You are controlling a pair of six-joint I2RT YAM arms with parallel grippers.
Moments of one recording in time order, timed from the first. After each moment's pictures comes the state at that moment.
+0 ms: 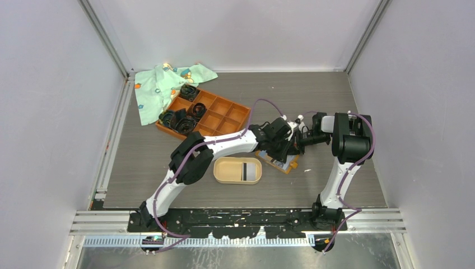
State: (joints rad) left arm -1.04 2.28 1.82 -0.44 0.18 -0.45; right arm -0.12 2.00 1.02 -0.64 -1.00 0.10
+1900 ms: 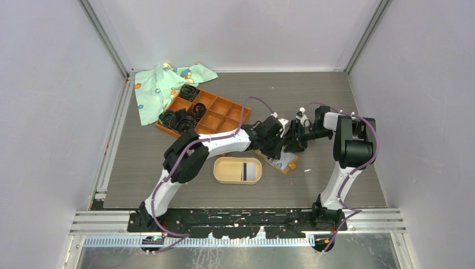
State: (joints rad) left arm -0.99 2.23 1.71 -0.35 0.14 -0.47; right arm -0.12 1.93 1.07 -0.67 -0.96 0.04
